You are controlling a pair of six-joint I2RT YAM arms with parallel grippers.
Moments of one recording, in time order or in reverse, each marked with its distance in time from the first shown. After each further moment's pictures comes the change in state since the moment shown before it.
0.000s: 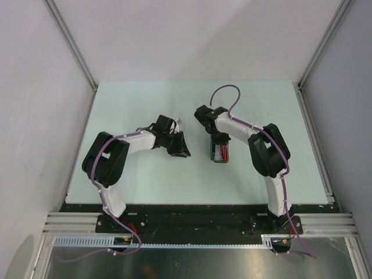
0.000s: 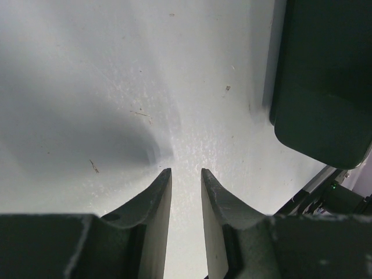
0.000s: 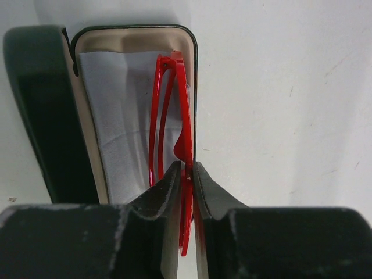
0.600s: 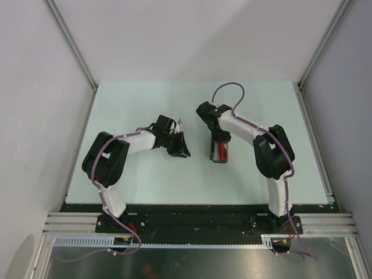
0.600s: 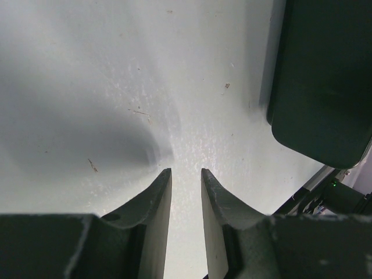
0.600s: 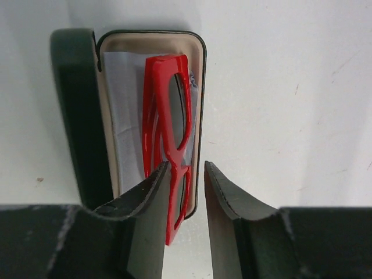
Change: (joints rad) left arm 0.000 0.000 0.000 -0.003 0.009 0.006; right arm -0.010 -0.038 0.000 0.010 -0.058 0.005
